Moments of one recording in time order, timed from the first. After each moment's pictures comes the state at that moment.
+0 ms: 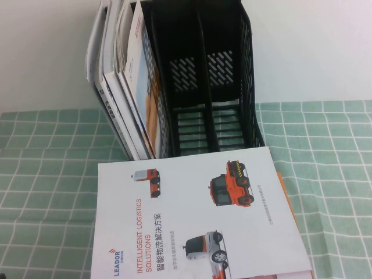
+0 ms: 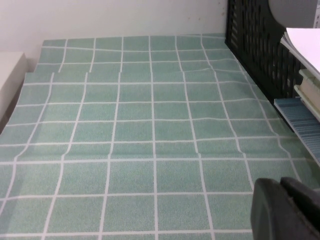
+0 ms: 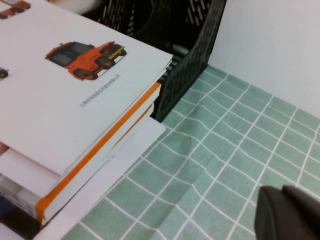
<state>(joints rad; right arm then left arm) 1.00 0.21 -0.25 -0.87 0.73 0.65 -0.08 -0.01 0.02 -0.07 0.38 0.00</state>
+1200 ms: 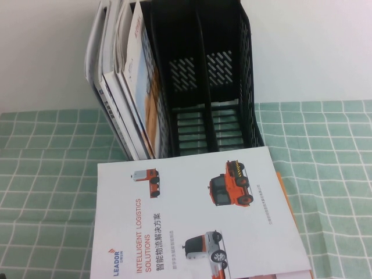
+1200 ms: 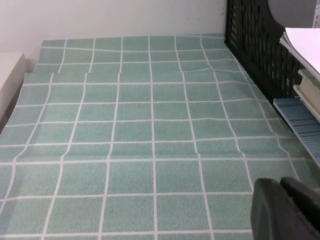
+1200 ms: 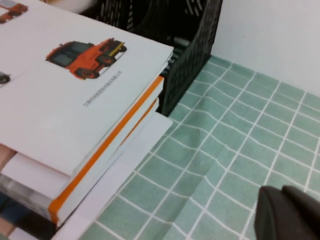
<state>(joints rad) 1.00 0.21 -0.23 -0.86 0.73 0.73 -0.08 -0.01 0.02 -0.07 0.38 0.00</state>
